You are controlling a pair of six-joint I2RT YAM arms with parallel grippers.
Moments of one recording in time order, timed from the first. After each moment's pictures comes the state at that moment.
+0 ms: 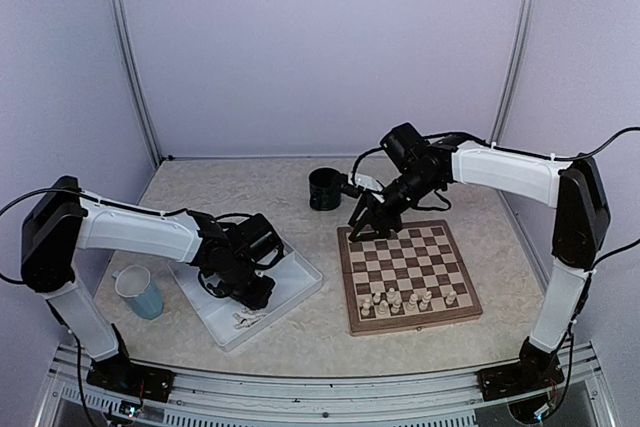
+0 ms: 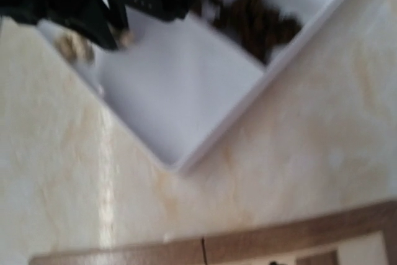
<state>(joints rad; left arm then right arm) -0.91 1.69 0.98 -0.60 -0.02 -0.39 0.65 1.83 1.50 -0.74 -0.63 -0.66</state>
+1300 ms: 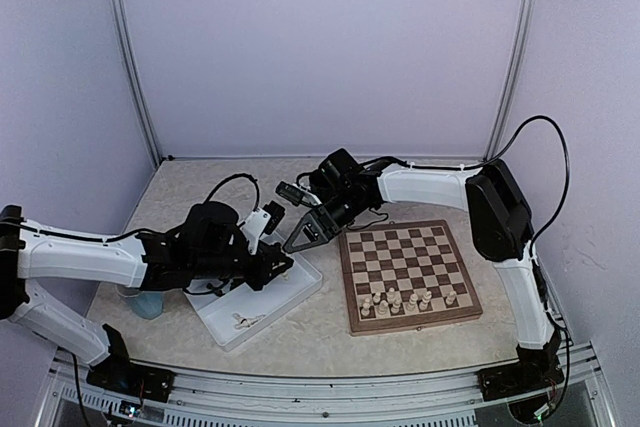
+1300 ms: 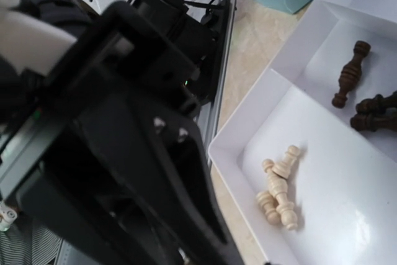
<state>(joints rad) -0.93 1.34 0.68 0.12 0.04 -0.21 0.77 2.30 1.86 -0.57 -1.28 -0.10</state>
